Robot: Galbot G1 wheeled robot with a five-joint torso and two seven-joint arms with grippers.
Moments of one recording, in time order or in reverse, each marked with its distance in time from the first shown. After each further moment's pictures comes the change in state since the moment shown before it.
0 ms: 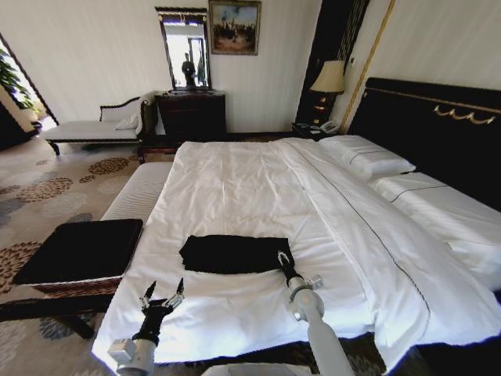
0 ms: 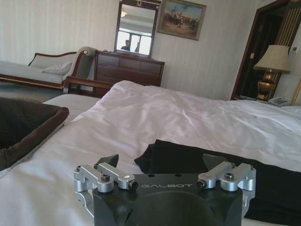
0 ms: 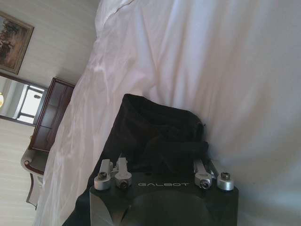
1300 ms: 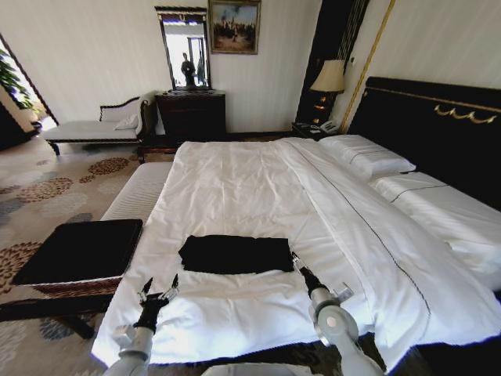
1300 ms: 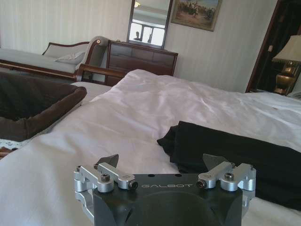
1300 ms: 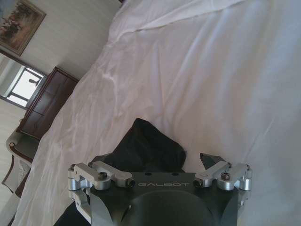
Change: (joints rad) left arm -0.109 0.026 -0.001 0.173 -0.074 -0.023 0.006; right arm -0.229 -0.166 0.008 0.328 -0.005 -0.008 0.125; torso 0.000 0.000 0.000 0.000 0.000
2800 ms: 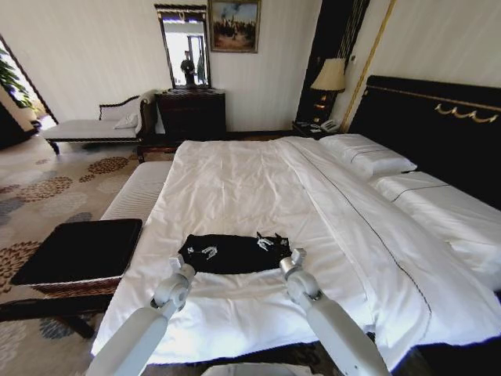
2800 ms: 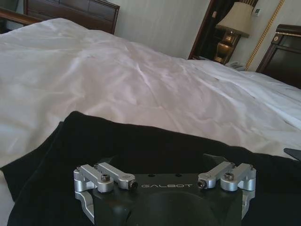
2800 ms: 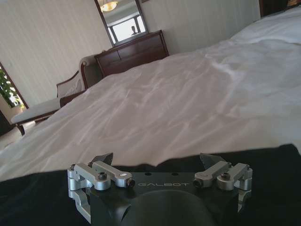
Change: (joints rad) left arm -0.731 0.160 0.460 0.328 -0.274 0.303 -0.055; right arm 0.454 -0.132 -0.454 -0.346 -0.524 0.069 -0.141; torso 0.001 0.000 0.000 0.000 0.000
